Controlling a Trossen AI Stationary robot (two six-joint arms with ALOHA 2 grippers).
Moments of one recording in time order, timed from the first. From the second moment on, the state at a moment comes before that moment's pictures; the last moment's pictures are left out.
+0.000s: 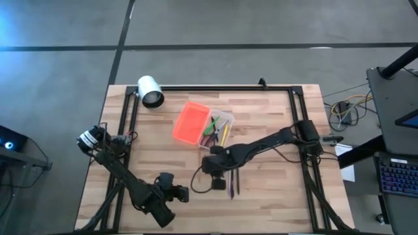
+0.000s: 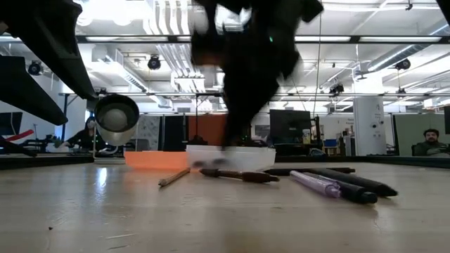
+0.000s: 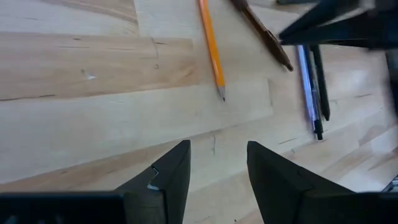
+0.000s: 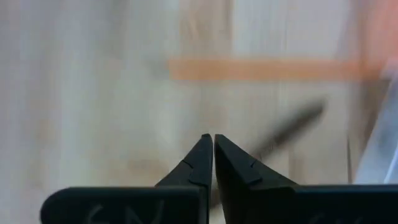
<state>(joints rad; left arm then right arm) -0.80 1.75 1.14 -0.67 -0.68 -2.21 0.23 2.06 1.51 -0.55 0.05 0.22</state>
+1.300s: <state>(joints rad) -0.82 1.75 1.14 -0.57 -0.71 -2.17 0.21 2.23 1.58 -0.42 0.02 0.26</state>
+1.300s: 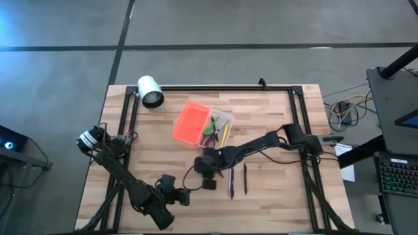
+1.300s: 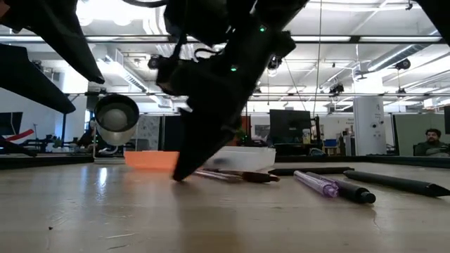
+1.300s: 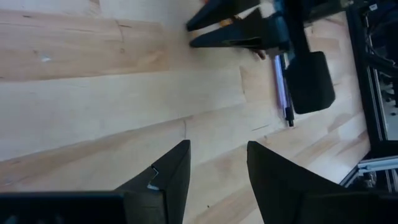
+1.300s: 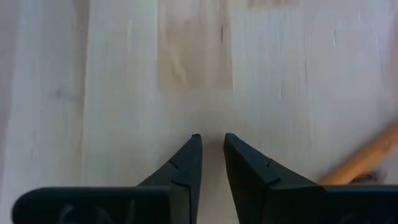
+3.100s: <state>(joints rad) -0.80 1.75 1.14 -0.57 -0.81 -2.07 0.30 1.89 1.13 -0.25 -0.12 0.58</state>
